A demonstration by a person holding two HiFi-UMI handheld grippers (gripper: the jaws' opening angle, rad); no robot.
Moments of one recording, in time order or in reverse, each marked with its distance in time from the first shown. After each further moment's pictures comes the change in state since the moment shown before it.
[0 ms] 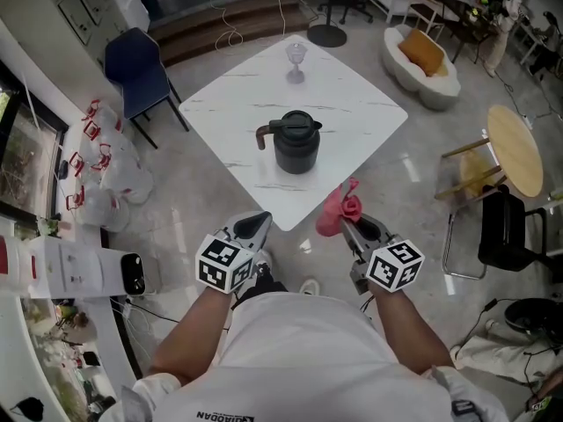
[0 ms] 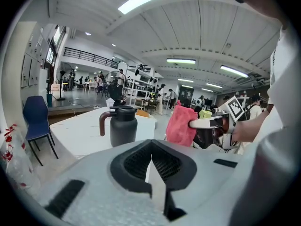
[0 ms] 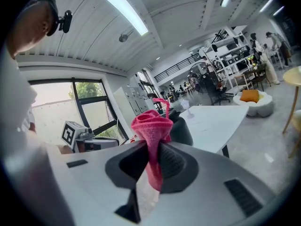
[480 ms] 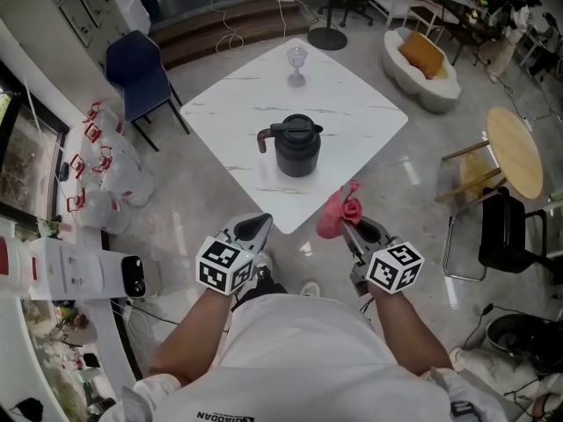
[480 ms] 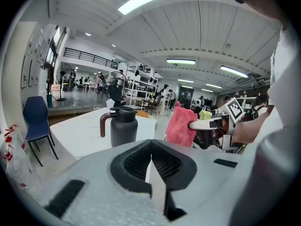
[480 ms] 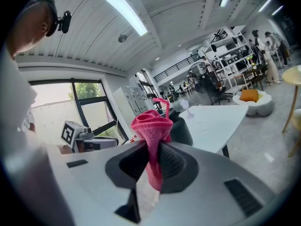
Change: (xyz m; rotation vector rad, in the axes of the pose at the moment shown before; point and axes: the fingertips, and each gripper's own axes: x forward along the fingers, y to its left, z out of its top) left arm -0.001 0.002 0.004 0.000 -0.008 0.000; right arm 0.001 -0.001 0.000 0.009 -0.002 -0.005
